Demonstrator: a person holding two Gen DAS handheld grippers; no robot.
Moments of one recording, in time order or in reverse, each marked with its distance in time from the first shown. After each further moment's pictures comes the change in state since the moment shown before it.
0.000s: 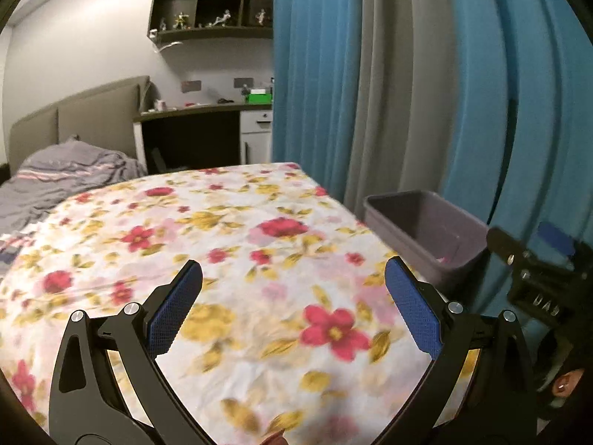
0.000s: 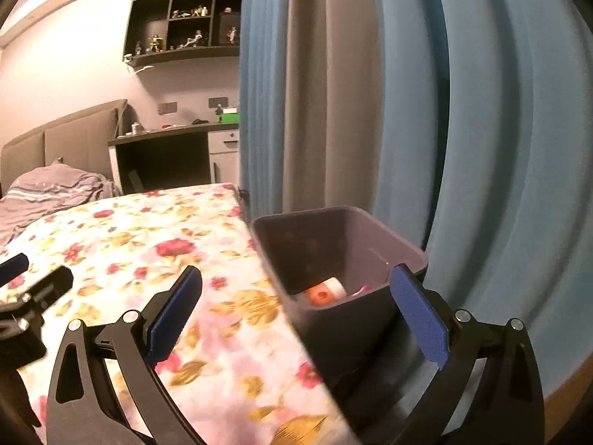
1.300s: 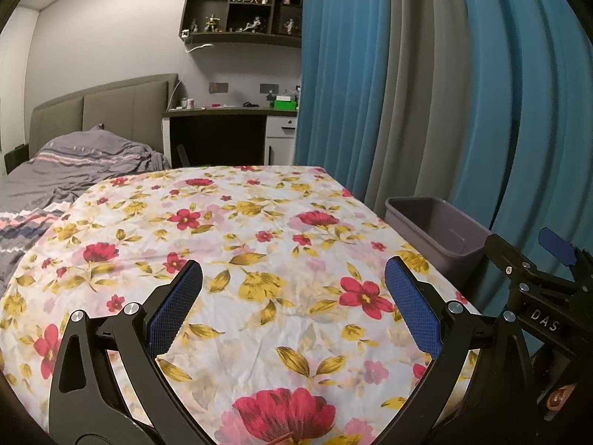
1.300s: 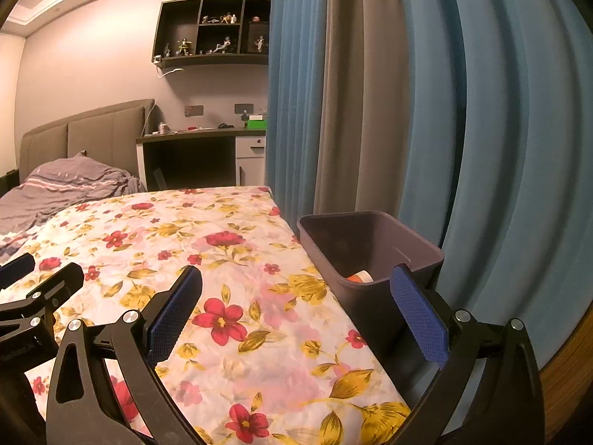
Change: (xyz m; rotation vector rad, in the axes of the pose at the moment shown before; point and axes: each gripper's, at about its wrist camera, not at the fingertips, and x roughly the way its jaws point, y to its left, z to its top) left arm -0.063 0.047 -0.024 -0.079 -0.034 0.036; right arm -0.060 0.058 -0.016 -0.049 -0.033 0.049
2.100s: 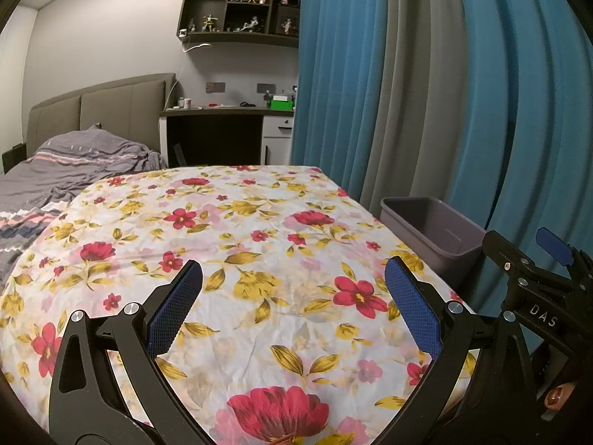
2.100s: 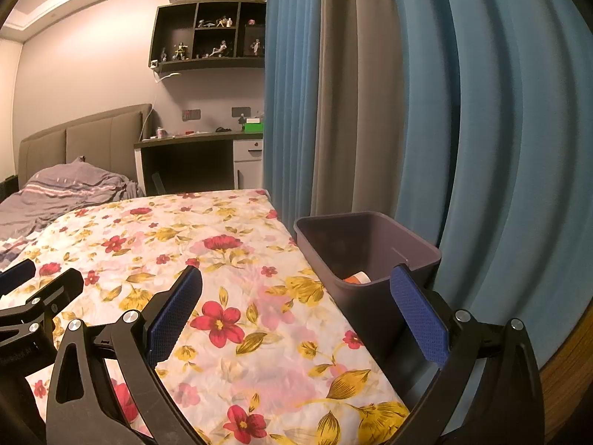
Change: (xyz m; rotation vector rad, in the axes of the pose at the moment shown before) left arm 0.000 -0.006 0.001 -0.002 0.003 -0.009; right arm -0.001 -0.004 0.001 0.012 -0.008 -0.002
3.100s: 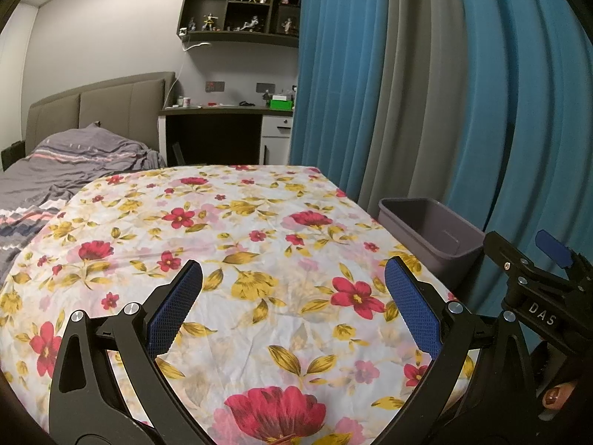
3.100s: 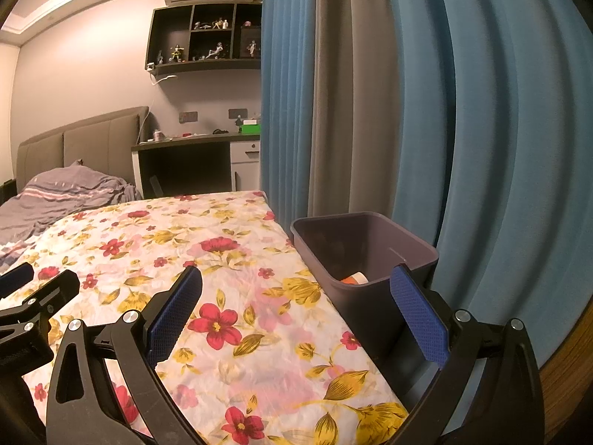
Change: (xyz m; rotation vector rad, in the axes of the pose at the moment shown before) left arm 0.000 0.000 0.000 -0.003 0.001 -0.005; right arm -0.001 -0.003 0.002 0.008 -0.004 -0.001
